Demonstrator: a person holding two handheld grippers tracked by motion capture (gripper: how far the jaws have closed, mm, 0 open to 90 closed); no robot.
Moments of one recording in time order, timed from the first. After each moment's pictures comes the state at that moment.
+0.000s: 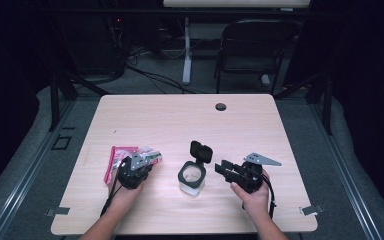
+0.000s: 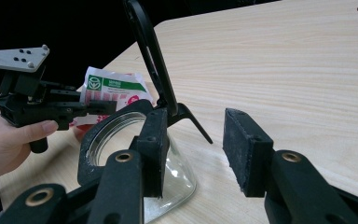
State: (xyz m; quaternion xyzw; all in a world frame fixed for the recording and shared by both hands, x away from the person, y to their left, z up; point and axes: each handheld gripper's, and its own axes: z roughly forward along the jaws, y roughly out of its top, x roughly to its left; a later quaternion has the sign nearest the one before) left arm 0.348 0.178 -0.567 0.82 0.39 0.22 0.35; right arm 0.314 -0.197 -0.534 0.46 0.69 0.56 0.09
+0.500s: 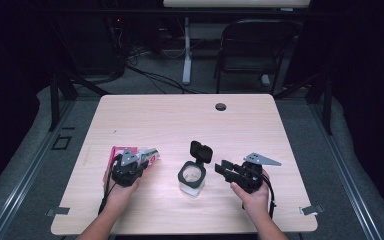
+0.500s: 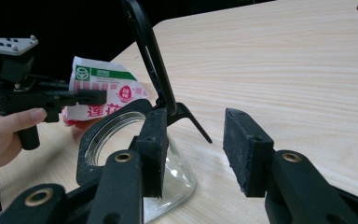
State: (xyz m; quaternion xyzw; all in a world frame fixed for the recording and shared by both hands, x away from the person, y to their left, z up) left arm 0.346 0.191 -0.552 0.80 0.42 0.21 0.38; right arm 0.314 -0.197 -0.534 0.46 0.69 0.55 0.09
